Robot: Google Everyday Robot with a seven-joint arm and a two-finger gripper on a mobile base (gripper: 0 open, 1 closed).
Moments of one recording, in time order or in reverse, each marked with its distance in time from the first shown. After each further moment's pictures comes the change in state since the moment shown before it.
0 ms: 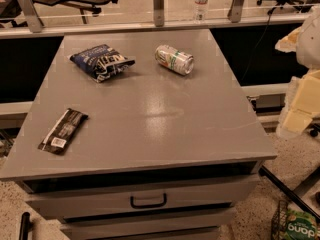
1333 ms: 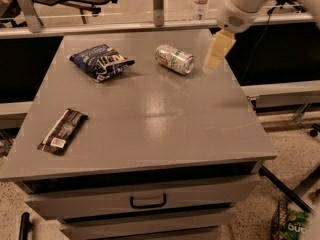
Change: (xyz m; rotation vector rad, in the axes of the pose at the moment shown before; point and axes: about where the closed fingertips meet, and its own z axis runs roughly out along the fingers) arm -0.107 -0.188 0.106 0.148 -0.092 -0.011
